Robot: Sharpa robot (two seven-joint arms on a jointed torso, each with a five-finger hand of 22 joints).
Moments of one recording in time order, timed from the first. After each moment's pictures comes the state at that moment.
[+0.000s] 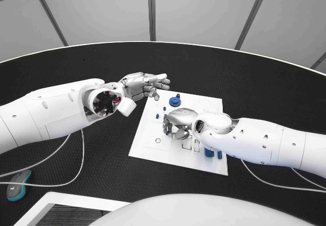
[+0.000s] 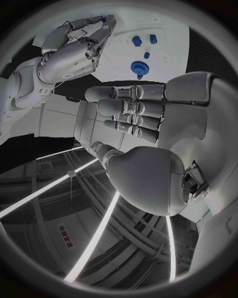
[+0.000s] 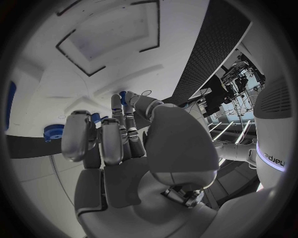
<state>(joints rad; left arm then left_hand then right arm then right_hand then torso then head) 1.28 -0.75 -0.11 1.37 0.04 0.13 0.06 1.27 -0.15 0.29 0.16 0.05 0.88 0.18 0.29 0.28 1.00 0.12 0.37 0.16 1.18 0.04 1.24 0.33 0.18 1.07 0.12 0.96 0.43 1.09 -0.53 -0.13 1.37 -1.67 -0.18 -0.05 1.32 -0.12 0.68 -0.06 0.08 1.02 0.13 0.32 0.36 1.25 0.06 0.11 0.19 1.46 -0.02 1.37 1.31 0.08 1.47 0.08 1.26 1.31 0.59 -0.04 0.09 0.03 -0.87</state>
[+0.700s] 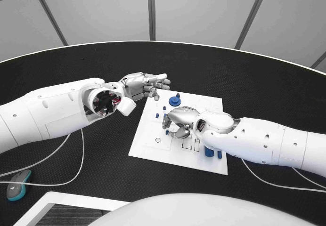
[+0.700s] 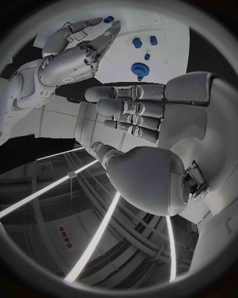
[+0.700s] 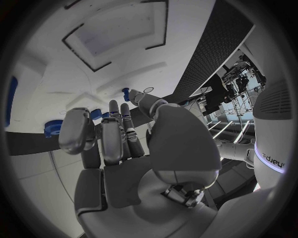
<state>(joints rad) 1.28 -0.74 -0.11 1.36 0.04 0.14 0.05 1.27 -0.15 0.28 0.17 0.05 0.87 0.19 0.29 0.28 1.00 0.12 0.37 0.16 1.18 0.04 1.24 0.33 0.18 1.07 0.12 0.96 0.43 1.09 -0.54 -0.13 1.37 -1.67 -0.24 -0.03 1.24 -0.18 0.63 -0.04 0.14 0.90 0.14 0.24 0.33 1.08 0.10 0.06 0.14 1.47 0.00 1.35 1.30 0.08 1.45 0.10 1.17 1.29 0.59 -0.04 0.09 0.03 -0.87</state>
